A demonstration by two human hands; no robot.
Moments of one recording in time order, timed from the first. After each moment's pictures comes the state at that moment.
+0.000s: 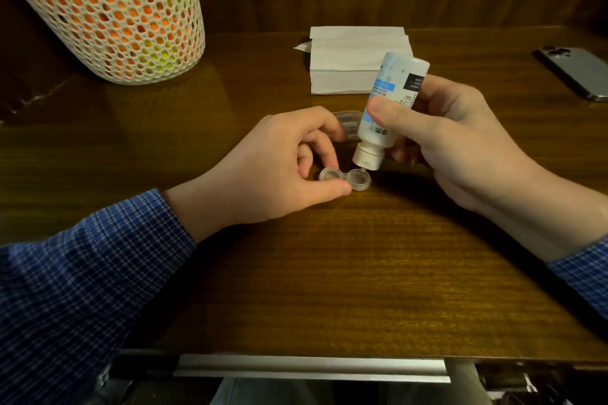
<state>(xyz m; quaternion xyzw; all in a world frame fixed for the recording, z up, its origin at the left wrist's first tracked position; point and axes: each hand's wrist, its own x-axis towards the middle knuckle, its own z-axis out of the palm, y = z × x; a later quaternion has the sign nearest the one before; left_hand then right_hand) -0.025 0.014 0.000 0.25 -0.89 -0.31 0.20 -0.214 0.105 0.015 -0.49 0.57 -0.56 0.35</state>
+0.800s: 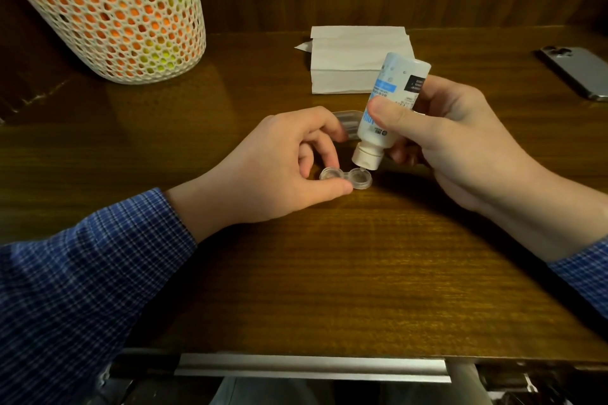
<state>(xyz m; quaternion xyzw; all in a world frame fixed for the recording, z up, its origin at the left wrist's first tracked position) -0.025 0.014 0.001 0.26 -0.89 -0.32 0.19 -0.219 0.101 0.007 -0.49 0.56 -0.57 0.35</state>
